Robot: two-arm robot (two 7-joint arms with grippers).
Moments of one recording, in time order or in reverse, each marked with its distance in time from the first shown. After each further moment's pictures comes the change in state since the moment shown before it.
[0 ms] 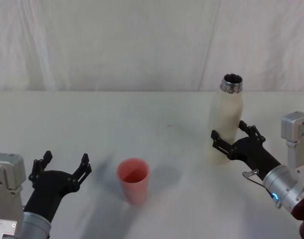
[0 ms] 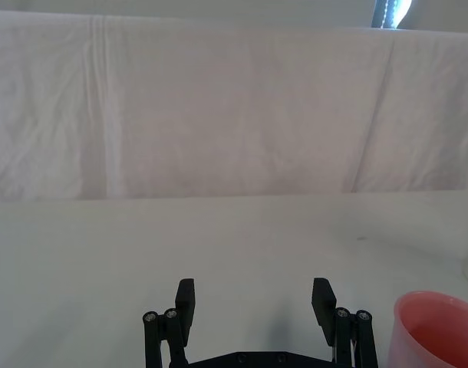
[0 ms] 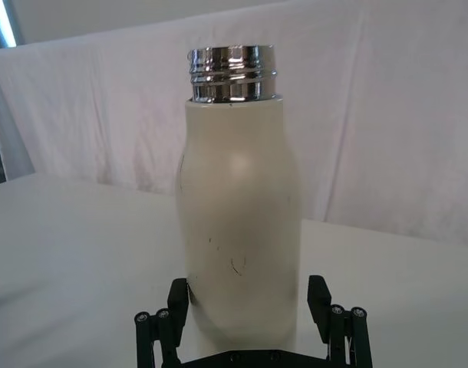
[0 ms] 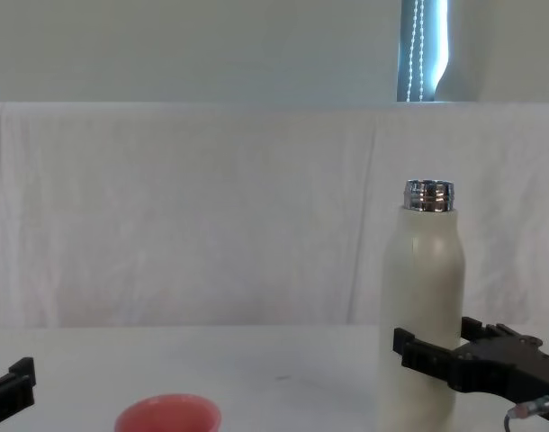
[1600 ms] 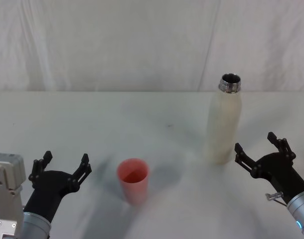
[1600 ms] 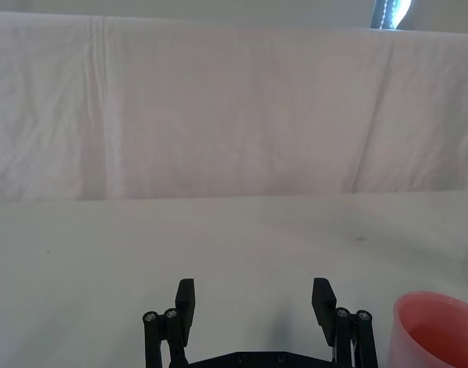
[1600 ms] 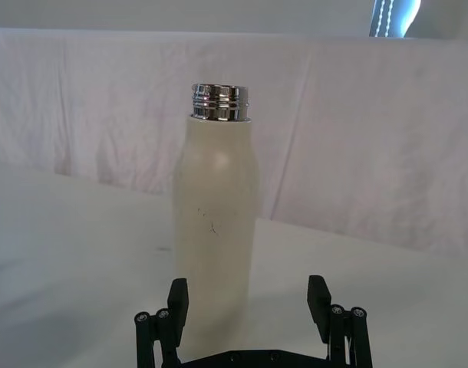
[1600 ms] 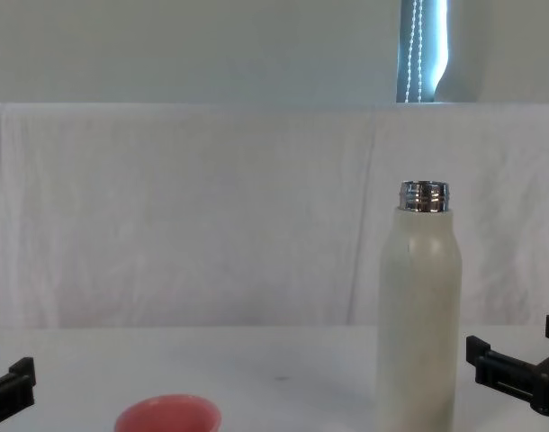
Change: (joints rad) left arm 0.000 0.000 0.000 0.000 0.000 0.000 0.000; right arm -0.264 0.055 0.053 -0.326 -0.119 0.009 -0.161
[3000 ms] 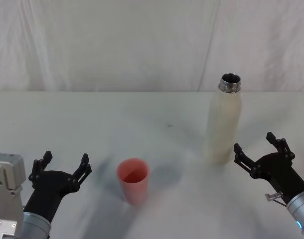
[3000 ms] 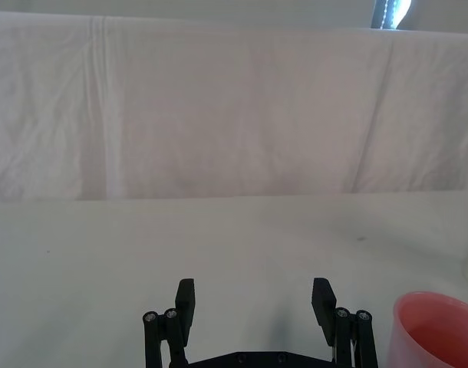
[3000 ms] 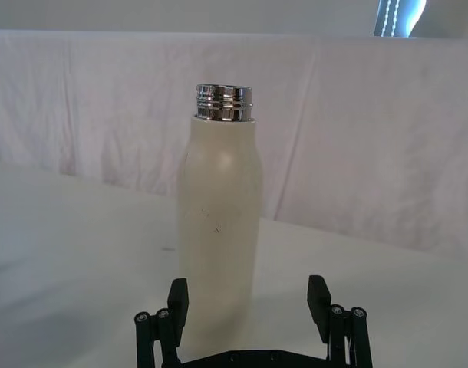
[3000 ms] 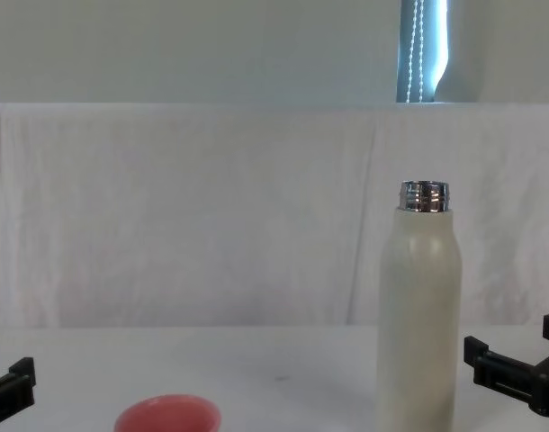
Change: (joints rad) left arm 0.000 0.000 0.000 0.000 0.000 0.000 0.000; right arm 0.003 0.005 -0.003 0.003 0.010 -0.003 0.010
